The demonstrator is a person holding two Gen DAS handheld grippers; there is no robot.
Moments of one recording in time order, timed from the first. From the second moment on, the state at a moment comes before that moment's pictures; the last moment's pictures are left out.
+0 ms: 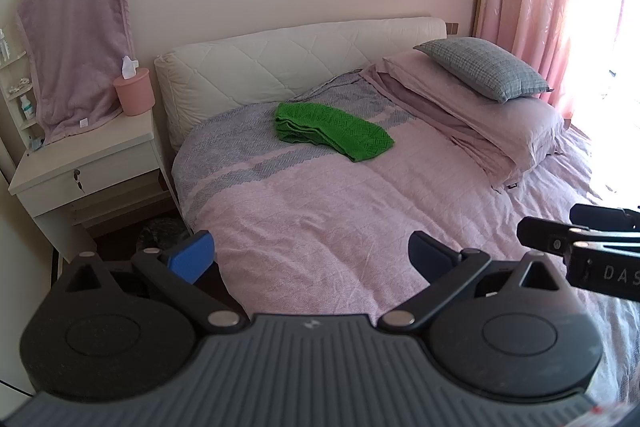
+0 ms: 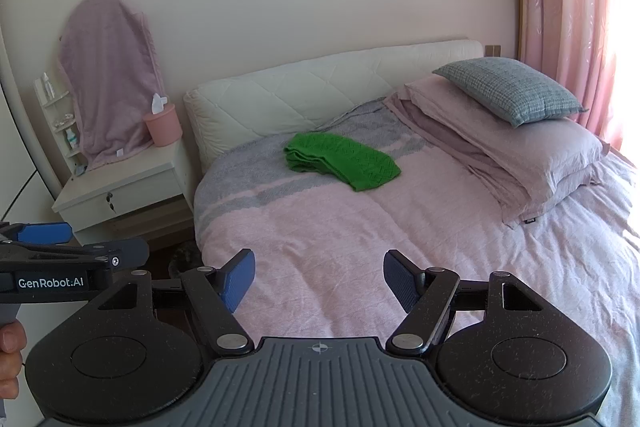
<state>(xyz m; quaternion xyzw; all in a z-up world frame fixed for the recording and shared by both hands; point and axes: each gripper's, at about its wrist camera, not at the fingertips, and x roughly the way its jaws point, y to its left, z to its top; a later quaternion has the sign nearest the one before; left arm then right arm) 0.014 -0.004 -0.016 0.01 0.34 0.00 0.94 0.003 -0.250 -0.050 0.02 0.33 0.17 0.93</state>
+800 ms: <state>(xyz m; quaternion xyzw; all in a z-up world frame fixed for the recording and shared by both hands) 0.070 0.009 -0.028 0.03 0.37 -0.01 0.93 0.046 -0.241 -0.056 0.04 0.34 0.15 0.93</state>
